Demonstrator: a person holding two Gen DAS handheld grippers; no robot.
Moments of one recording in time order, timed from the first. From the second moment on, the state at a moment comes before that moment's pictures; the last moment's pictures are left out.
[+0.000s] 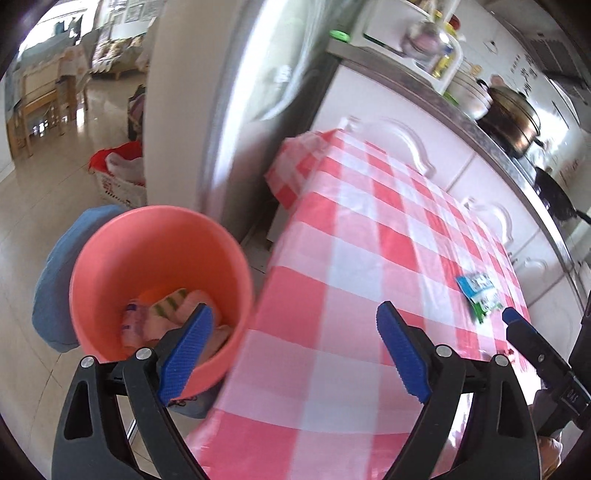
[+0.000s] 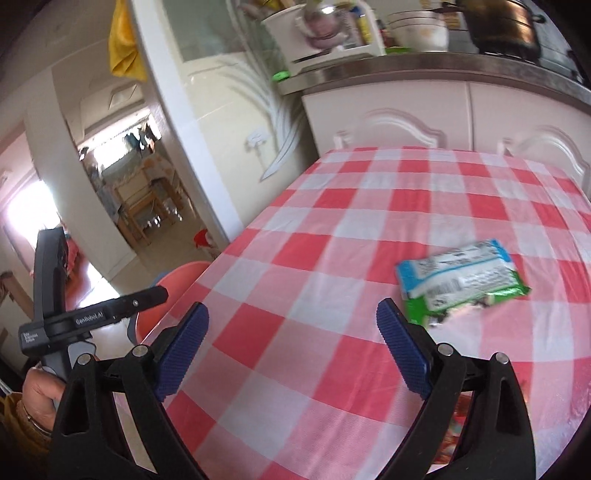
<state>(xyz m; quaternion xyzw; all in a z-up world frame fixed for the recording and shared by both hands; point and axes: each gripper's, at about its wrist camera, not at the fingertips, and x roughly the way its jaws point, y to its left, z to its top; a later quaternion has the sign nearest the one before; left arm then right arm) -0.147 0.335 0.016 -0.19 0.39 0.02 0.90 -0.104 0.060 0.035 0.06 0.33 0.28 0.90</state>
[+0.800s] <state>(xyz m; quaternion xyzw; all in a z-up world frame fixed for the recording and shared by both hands) -0.129 0.181 0.035 -0.10 0.41 -0.09 0.90 -0.120 -0.081 0.047 0.14 0.28 0.19 0.93</state>
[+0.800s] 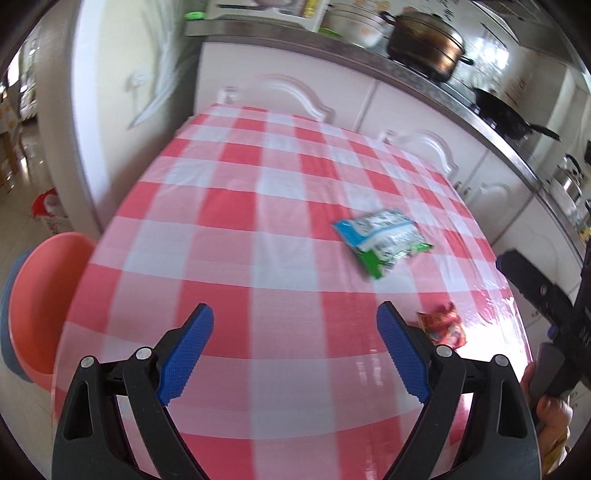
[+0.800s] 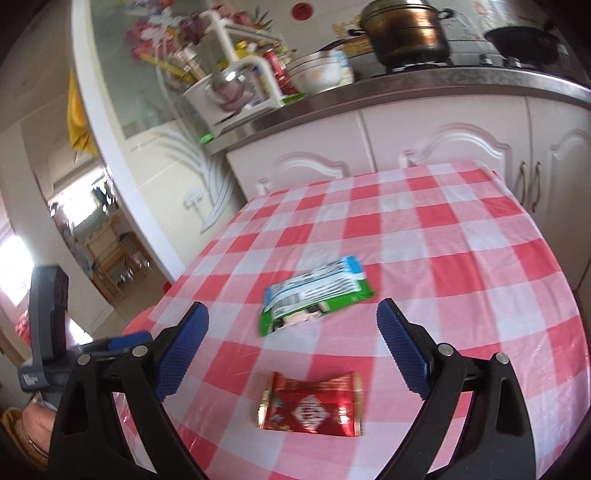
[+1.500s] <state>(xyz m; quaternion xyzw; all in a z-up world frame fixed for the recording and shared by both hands) -0.139 0.079 0.016 -0.03 0.45 -0.20 0.87 -0.097 -0.189 0.027 0.24 0.30 0.15 0.91</state>
